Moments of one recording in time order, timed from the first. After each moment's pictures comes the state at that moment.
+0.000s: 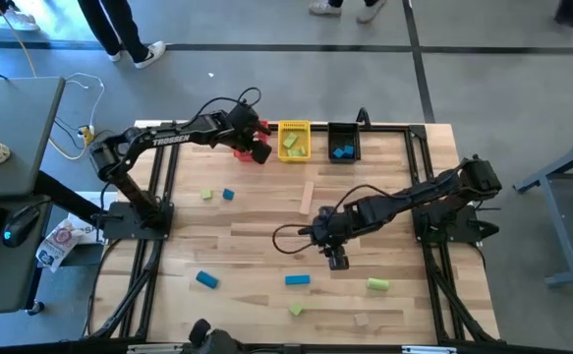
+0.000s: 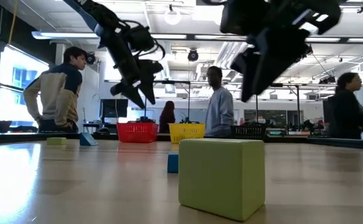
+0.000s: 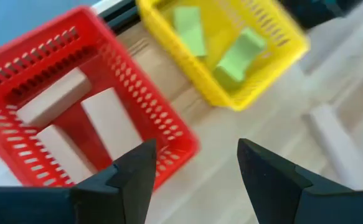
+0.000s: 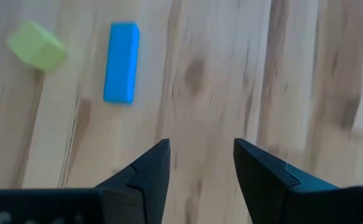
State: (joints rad) left arm 0.72 1.63 1.13 -0.47 0.03 -0.30; right arm 0.24 1.63 1.09 -0.55 -0.06 0.12
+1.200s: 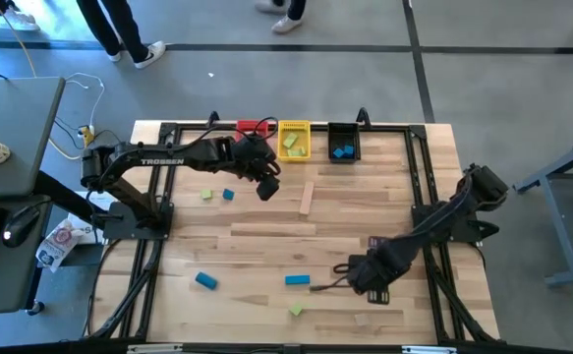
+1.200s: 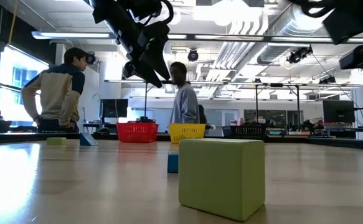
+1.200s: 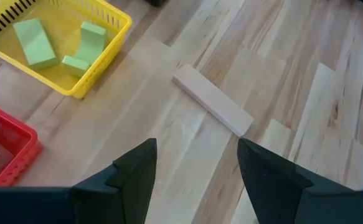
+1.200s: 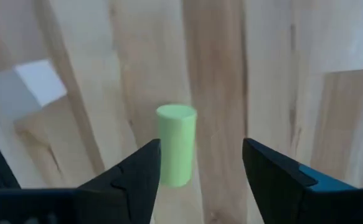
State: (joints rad) left arm 0.39 1.53 1.13 -0.47 0.01 -0.28; right arm 0.63 1.63 1.09 -1.00 -0.09 0.73
